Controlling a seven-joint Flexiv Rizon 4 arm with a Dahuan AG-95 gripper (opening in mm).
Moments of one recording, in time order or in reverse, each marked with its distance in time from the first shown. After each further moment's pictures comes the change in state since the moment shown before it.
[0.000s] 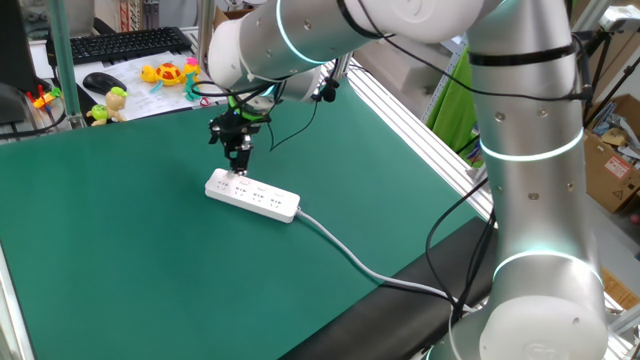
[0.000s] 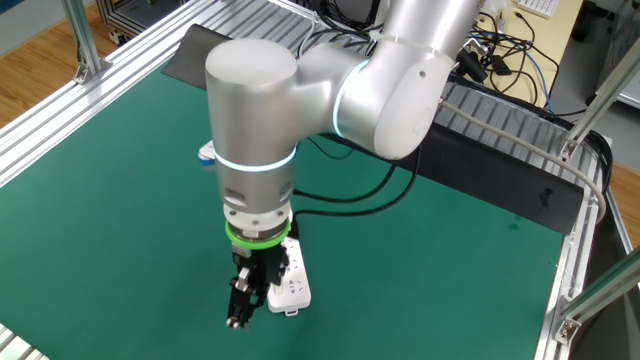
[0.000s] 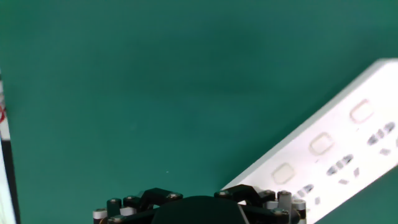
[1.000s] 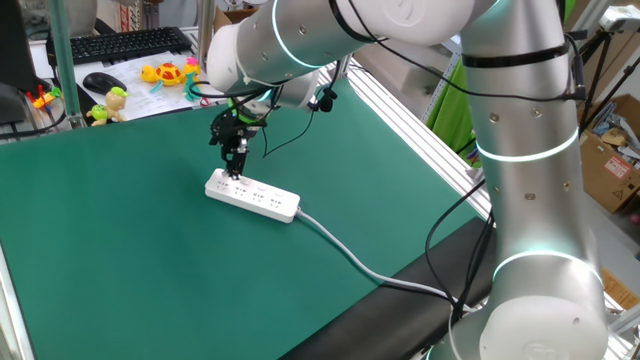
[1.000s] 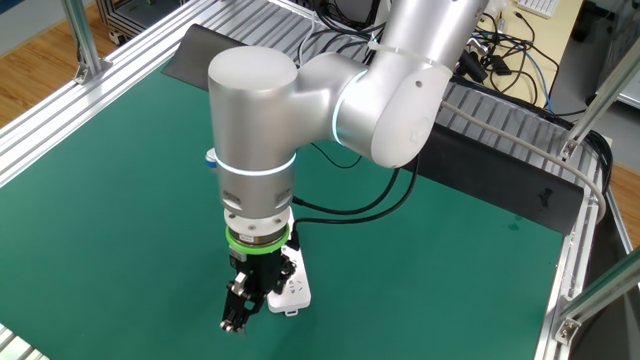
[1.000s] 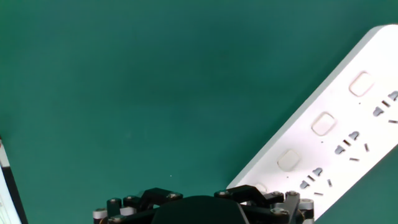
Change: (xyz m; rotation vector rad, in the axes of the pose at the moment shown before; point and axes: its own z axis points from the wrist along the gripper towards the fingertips) arm 0.003 0.005 0.020 -0.038 0.015 0.204
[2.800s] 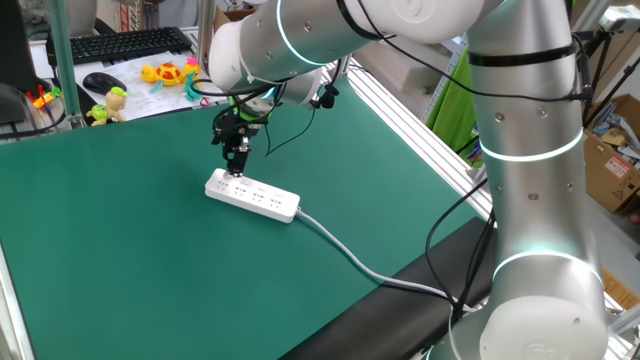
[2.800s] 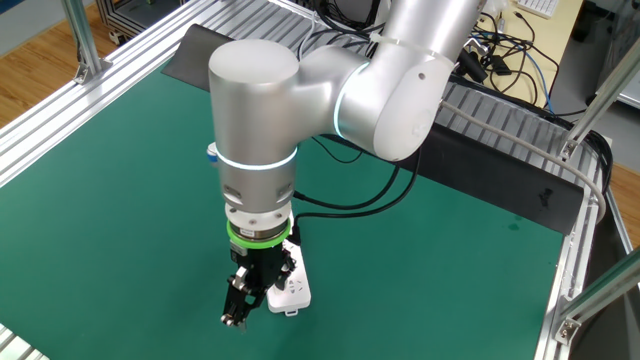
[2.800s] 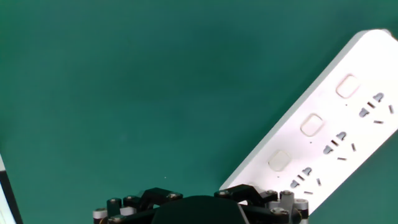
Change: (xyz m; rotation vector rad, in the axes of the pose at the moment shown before) arm -0.001 -0.003 -0.007 0.013 -0.008 0.014
